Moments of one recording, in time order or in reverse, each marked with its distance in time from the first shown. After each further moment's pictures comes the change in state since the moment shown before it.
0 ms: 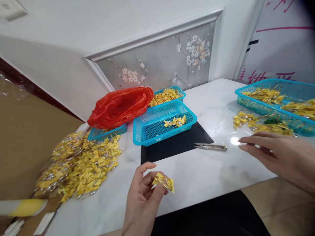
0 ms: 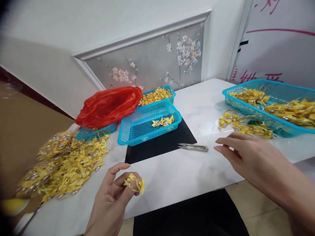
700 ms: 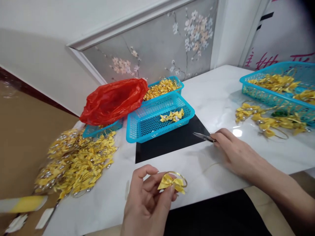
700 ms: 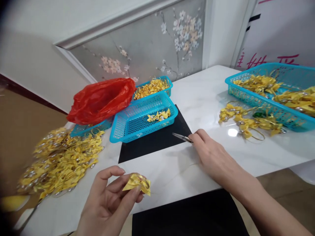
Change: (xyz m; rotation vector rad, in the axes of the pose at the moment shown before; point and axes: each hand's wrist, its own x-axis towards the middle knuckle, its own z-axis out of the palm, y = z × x) left_hand -0.016 0.018 0.039 0.068 0.014 -0.031; right_hand 0.011 -0.039 0.045 0.231 -0.161 -0.225
